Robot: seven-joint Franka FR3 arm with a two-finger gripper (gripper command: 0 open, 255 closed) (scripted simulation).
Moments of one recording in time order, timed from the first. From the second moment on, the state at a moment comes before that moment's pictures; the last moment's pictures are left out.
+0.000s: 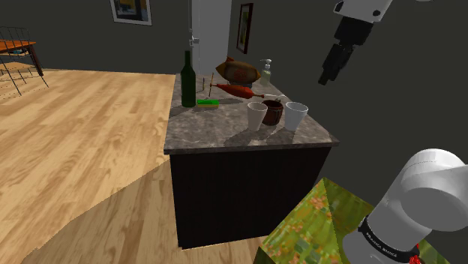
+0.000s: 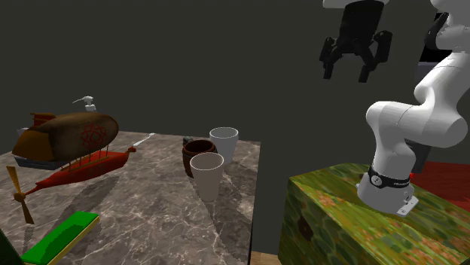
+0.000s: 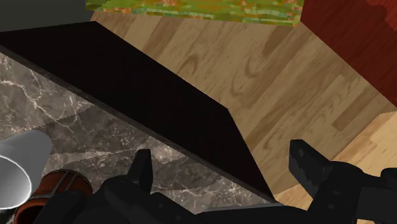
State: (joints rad) arm 0.01 -0.82 -0.06 -2.28 0.00 1.59 -0.15
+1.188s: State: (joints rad) arm 0.02 -0.26 -0.12 -2.13 -0.08 1.93 -0.30
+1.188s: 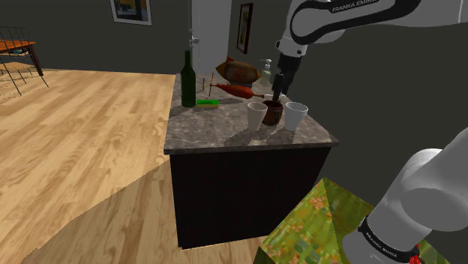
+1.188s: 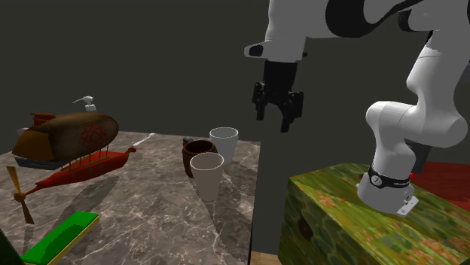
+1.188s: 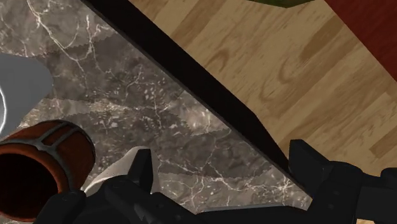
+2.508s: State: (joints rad) arm 0.00 0.34 -0.14 -1.75 -0.09 2.10 -0.42
